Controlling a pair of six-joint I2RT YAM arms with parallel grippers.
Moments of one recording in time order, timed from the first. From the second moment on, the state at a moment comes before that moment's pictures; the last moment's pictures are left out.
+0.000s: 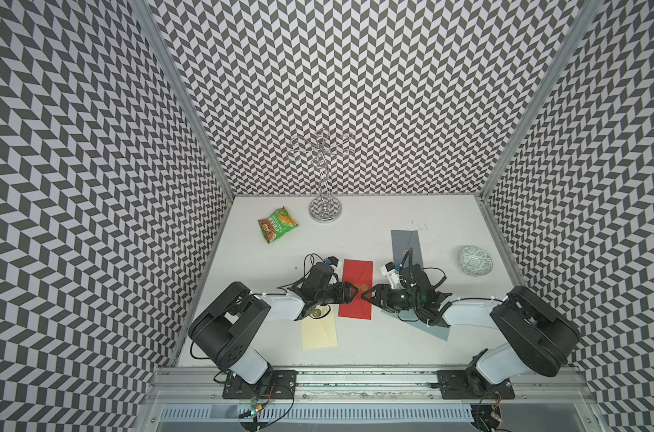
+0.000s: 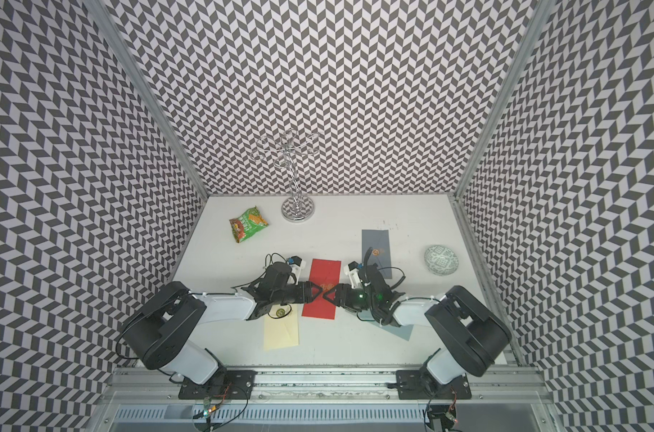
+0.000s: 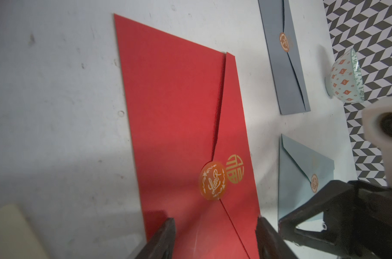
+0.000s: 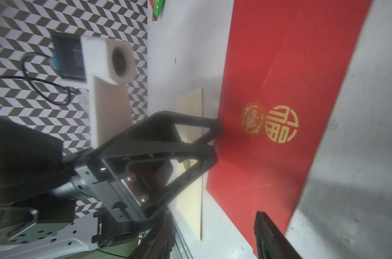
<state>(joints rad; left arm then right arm) -0.65 1.58 0.54 0.32 0.31 -0.65 0.65 1.53 0.47 0.49 -0.56 1.00</state>
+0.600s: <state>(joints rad) -0.64 1.50 0.56 0.23 0.24 -0.62 0.62 1.54 0.47 0.39 -0.51 1.01</state>
